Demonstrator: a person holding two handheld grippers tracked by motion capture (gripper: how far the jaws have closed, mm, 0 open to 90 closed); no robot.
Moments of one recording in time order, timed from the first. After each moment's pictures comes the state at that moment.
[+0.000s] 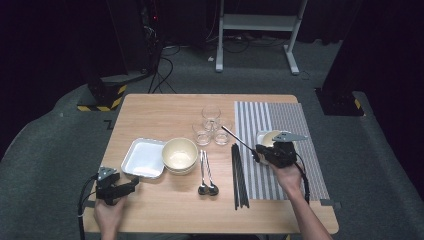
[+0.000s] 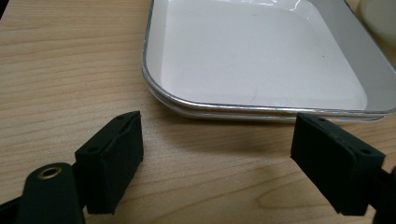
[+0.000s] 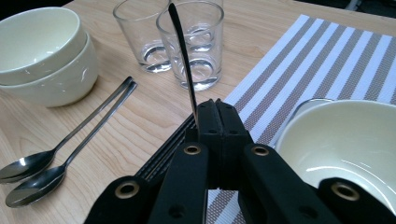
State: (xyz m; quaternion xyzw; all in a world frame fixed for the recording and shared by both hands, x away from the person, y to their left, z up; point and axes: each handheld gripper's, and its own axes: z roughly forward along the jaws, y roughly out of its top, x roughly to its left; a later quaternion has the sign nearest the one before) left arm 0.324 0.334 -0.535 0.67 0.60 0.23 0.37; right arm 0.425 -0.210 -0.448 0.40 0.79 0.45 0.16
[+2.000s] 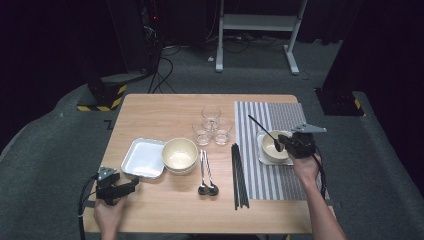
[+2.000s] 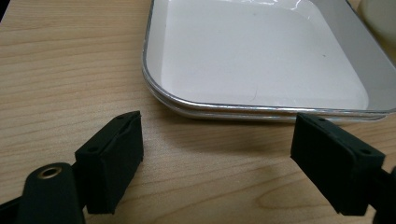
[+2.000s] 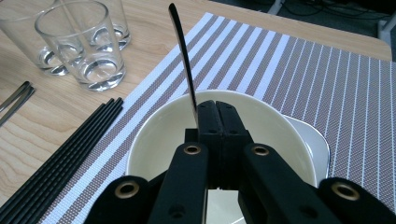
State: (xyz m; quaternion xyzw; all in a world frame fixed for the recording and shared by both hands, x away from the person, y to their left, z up) left arm 0.324 0.334 -0.535 0.67 0.60 0.23 0.37; right arm 0.452 -0.263 -0.442 0.45 0.76 0.40 0.23
